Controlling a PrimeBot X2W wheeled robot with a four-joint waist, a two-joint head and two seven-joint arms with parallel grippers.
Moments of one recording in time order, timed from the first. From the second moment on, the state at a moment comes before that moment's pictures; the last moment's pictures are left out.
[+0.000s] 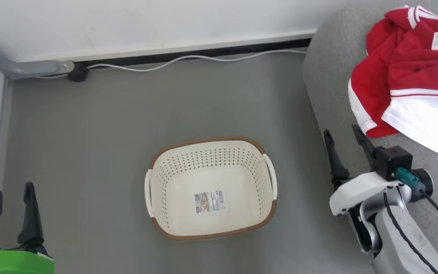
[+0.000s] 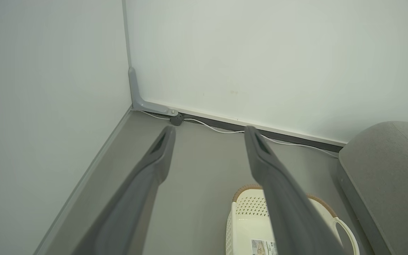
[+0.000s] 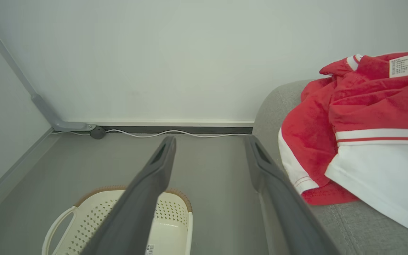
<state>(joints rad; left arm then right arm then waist) 0.16 0.41 -0.08 -0.10 -0.77 0.12 -0.25 -0.18 -0.08 0.19 0.25 0.13 -0.02 -0.17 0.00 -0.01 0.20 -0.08</state>
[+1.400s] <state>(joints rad) 0.25 0.27 -0.11 0.03 -0.92 0.08 -0.18 -0.02 -0.05 0.11 0.39 0.44 0.00 -0.08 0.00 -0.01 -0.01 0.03</state>
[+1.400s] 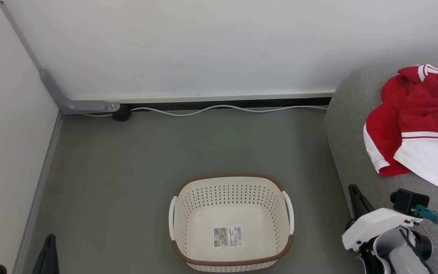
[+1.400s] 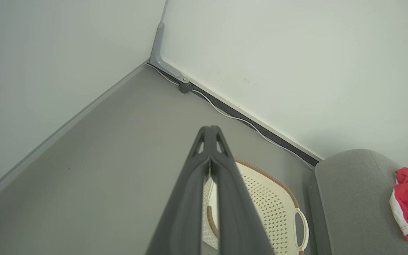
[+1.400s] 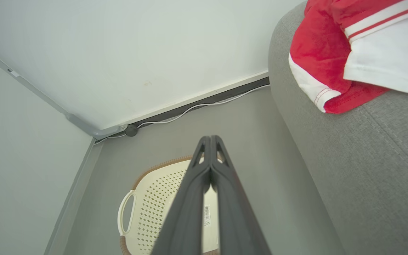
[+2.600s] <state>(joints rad) 0.13 0.18 -0.04 0.12 -1.23 0.00 -0.06 -0.04 -0.04 -0.01 0.36 0.94 0.05 0.02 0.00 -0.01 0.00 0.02</state>
